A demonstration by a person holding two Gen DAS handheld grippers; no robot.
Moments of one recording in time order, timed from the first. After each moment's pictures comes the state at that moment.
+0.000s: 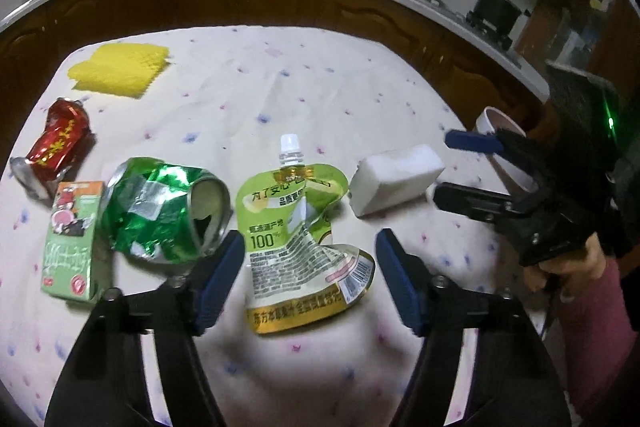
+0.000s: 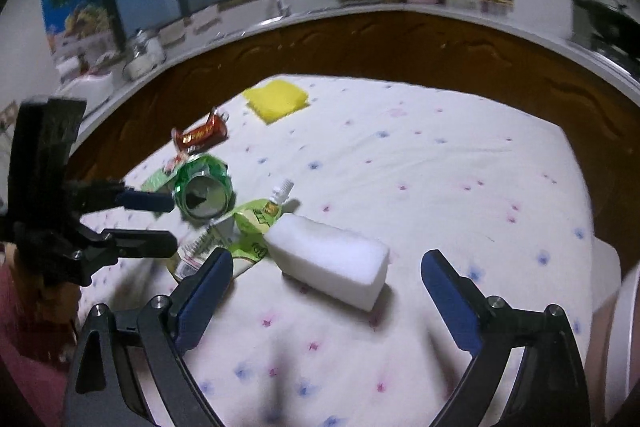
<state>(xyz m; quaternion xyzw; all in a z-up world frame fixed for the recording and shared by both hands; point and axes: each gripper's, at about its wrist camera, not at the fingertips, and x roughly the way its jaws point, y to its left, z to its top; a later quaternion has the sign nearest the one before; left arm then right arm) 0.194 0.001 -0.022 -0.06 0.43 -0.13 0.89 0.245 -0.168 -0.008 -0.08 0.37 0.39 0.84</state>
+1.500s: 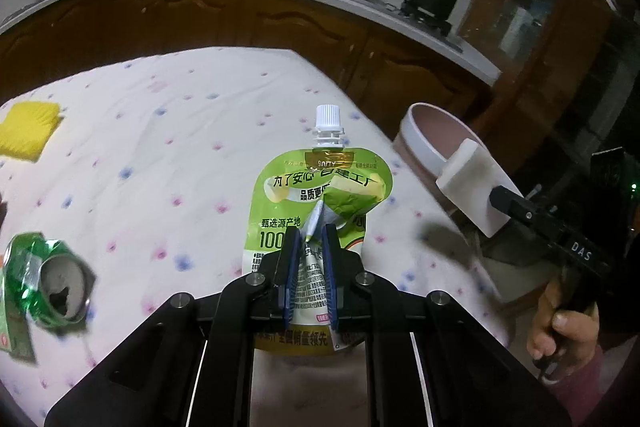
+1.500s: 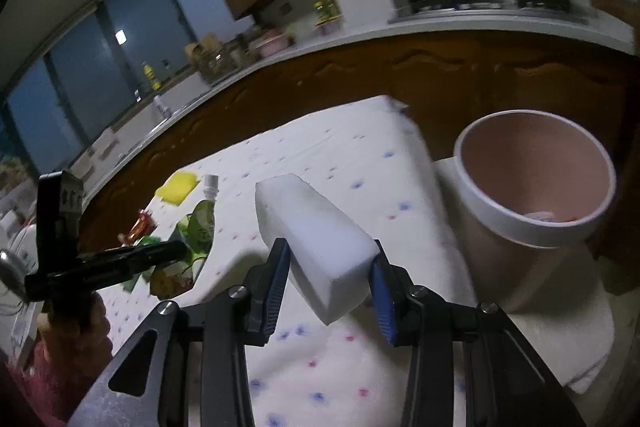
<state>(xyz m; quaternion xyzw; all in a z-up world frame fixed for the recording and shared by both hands) 0.219 -0.101 0.004 -0.04 0.40 -0.22 0.89 0.173 -0.337 0.011 0.15 0.32 0.16 0.92</state>
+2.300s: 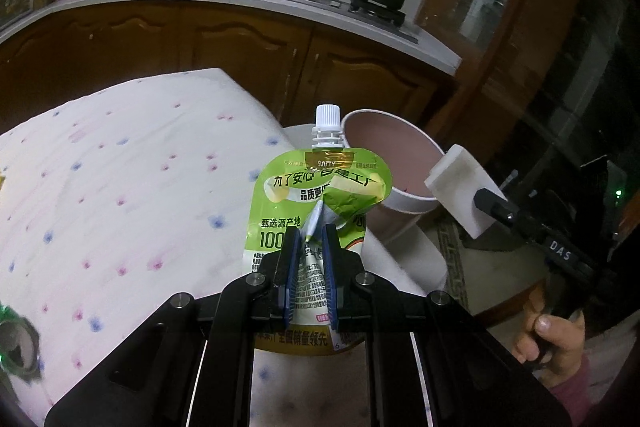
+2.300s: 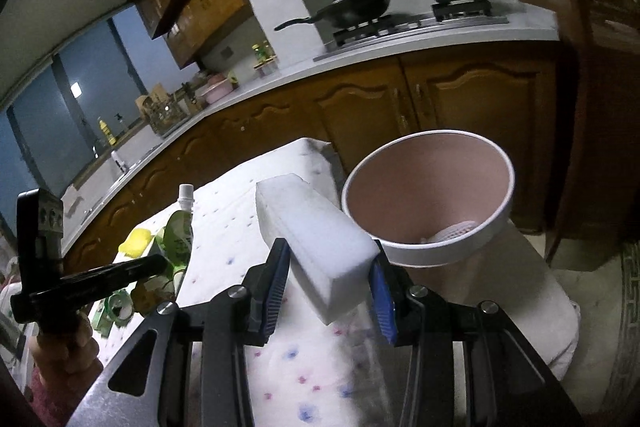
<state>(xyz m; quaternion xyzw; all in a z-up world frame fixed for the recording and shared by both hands) 0.239 -0.191 0.025 -0.01 0.39 -0.28 0.88 0.156 -0.419 0.013 0.20 0.29 0.06 0.93</state>
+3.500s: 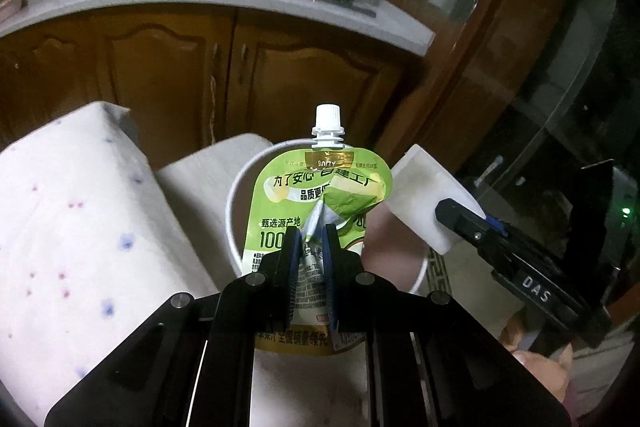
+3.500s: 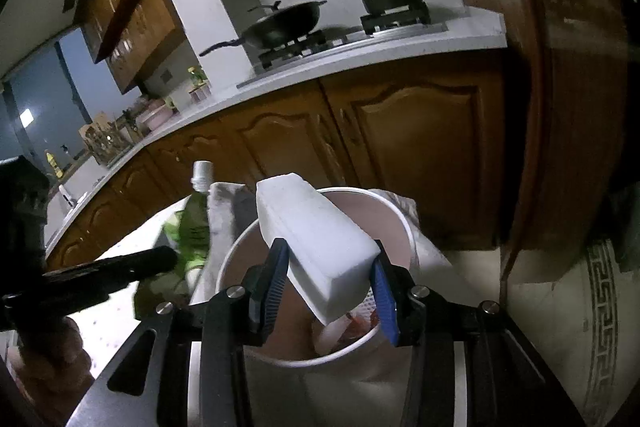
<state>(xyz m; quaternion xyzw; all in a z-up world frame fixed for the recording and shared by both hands) 0.339 -0.357 0.012 0.02 0.42 -0.35 0.84 0.222 -0.507 0.004 0.21 0.29 -0.04 0.93</state>
